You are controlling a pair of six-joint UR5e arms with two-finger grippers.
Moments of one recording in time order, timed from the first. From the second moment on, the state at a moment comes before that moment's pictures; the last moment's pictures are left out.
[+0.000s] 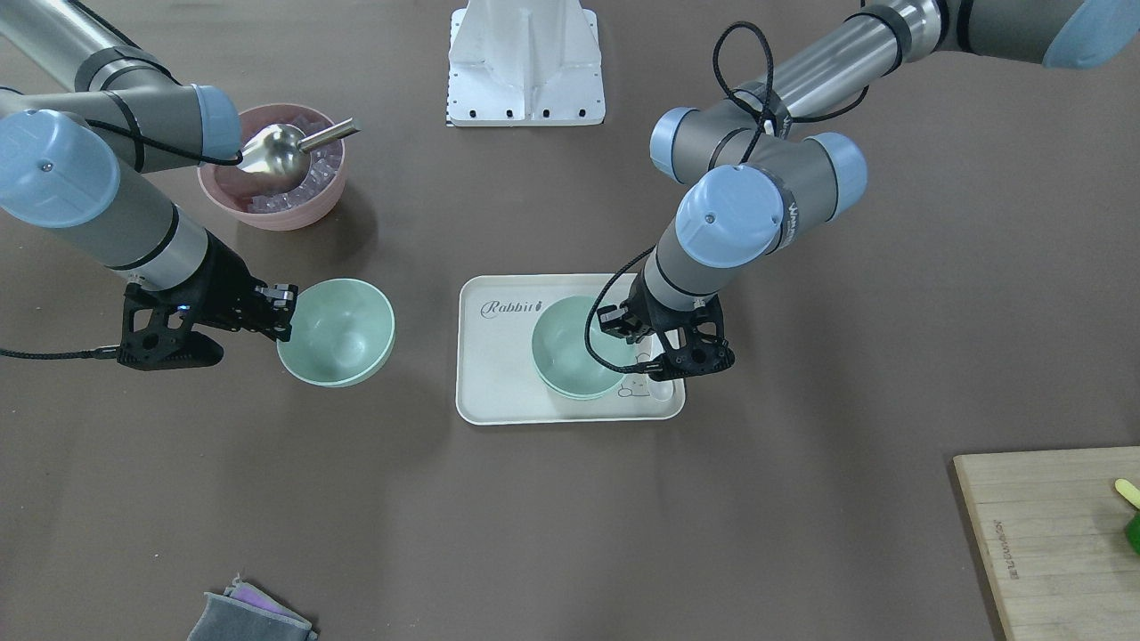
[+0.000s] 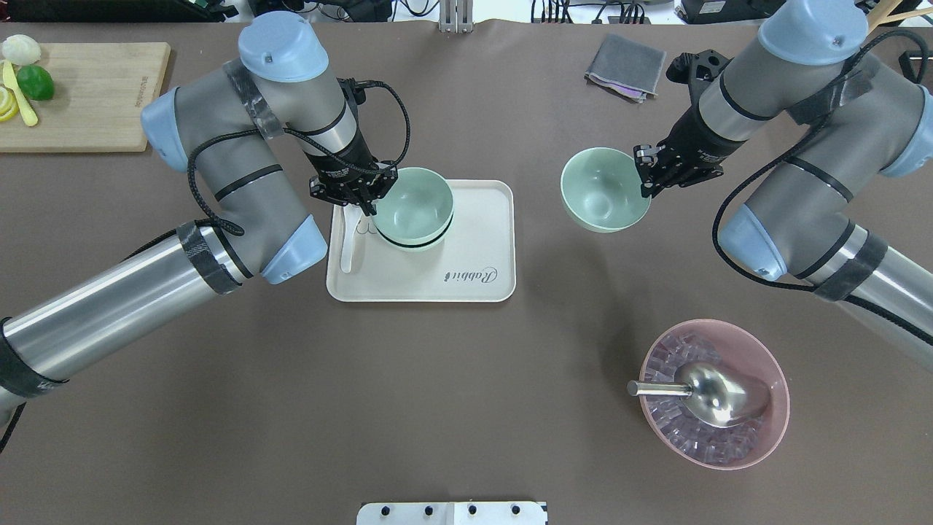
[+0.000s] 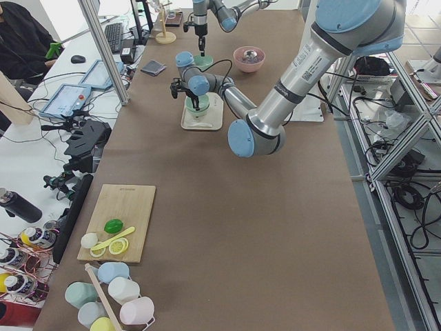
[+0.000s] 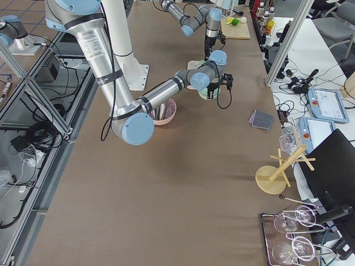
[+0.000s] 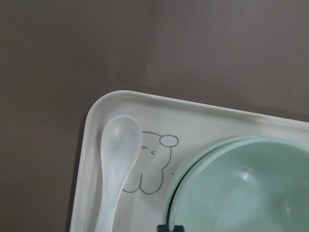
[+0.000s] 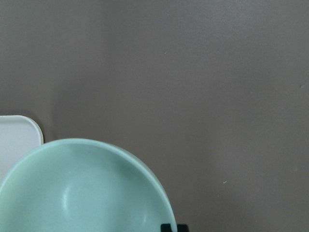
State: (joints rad) left arm -0.75 -2.35 -1.38 -1.72 -2.20 -1.20; right arm 0.91 -1.13 1.67 -1.41 2.27 0.95
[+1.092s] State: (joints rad) left arm -0.75 -2.36 -1.37 -1.76 -2.19 -1.20; right arm 0.91 -1.13 1.67 -1.41 2.27 0.95
